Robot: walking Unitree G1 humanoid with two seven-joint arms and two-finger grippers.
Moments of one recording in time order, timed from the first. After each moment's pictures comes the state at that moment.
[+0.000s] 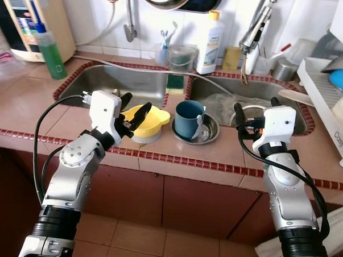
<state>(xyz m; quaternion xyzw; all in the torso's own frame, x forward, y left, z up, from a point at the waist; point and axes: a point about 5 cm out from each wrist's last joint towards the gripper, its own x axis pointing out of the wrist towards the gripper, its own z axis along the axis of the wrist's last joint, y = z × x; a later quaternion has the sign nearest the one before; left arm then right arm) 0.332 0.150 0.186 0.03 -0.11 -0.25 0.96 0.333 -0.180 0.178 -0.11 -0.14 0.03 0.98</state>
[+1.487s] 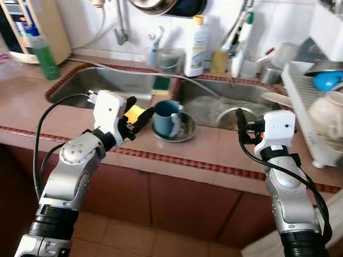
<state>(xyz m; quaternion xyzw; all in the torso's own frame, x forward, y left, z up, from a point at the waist) 0.331 0.144 0.190 0.04 -0.07 -0.28 0.96 0.330 -0.186 0.170 -0.12 -0.12 0.02 0.99</state>
